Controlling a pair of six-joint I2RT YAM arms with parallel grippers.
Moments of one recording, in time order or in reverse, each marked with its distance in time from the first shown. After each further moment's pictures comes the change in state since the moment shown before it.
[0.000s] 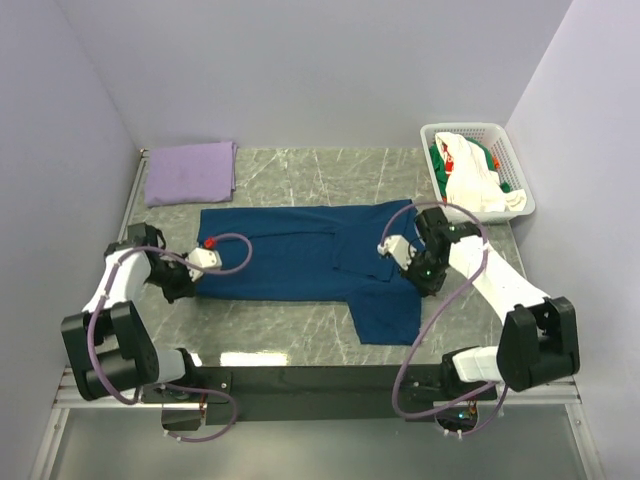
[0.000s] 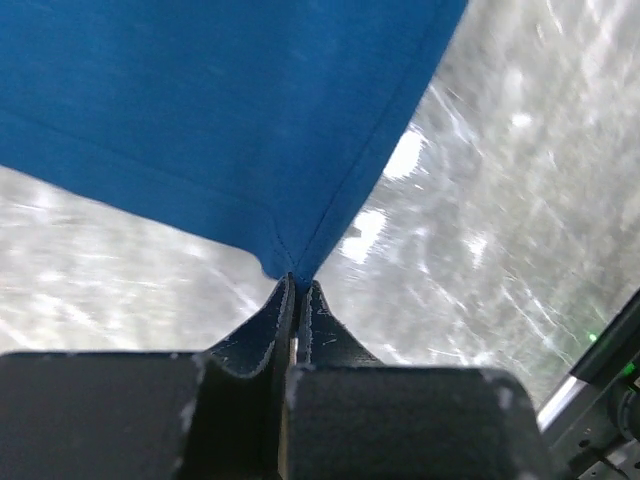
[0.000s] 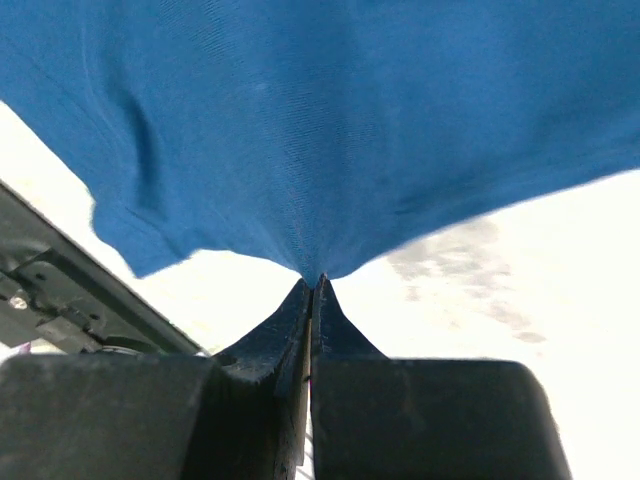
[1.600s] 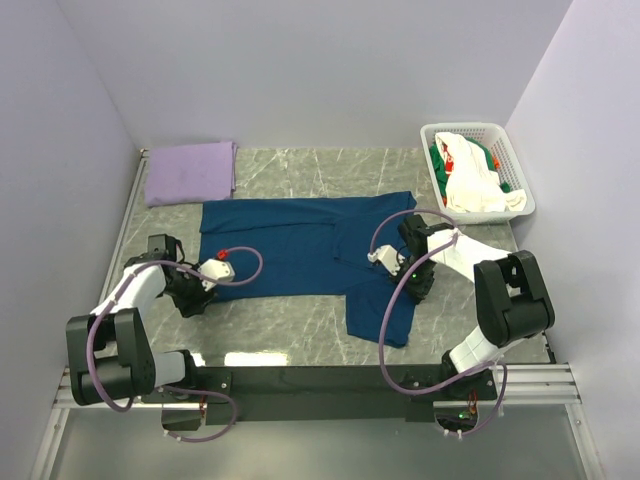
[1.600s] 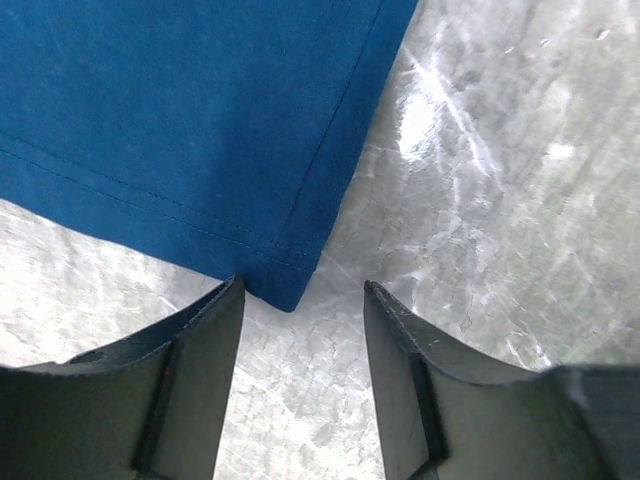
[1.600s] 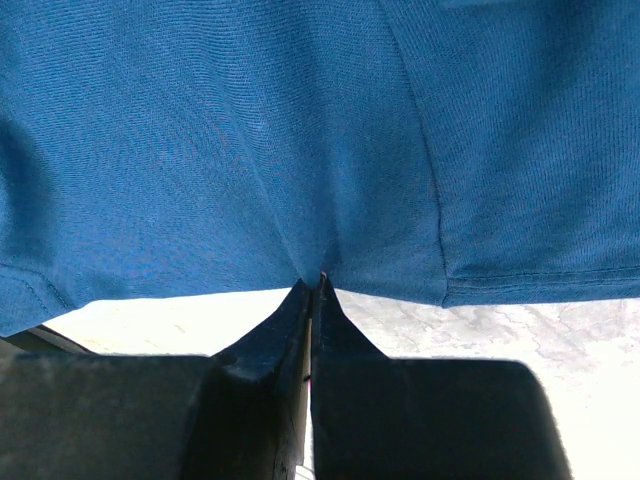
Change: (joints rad) left arm -0.119 -0.014 -0.140 0.221 -0.118 -0.195; right arm 0.027 0.282 -0.012 0.166 0.048 0.032
